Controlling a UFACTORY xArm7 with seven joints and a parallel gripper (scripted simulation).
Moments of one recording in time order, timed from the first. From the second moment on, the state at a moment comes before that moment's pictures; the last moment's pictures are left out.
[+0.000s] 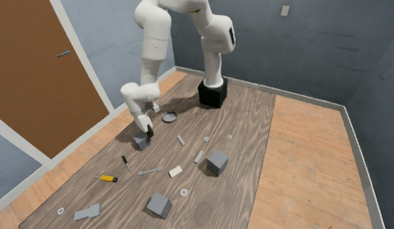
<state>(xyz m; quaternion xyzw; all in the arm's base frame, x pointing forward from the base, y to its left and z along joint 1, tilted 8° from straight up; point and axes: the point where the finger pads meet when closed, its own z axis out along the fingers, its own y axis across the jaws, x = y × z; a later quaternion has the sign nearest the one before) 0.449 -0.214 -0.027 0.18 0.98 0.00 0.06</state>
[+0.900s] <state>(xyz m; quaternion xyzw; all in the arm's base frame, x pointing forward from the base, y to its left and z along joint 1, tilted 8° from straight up) 0.451 -0.213 -0.039 0.19 0.98 0.01 0.06</state>
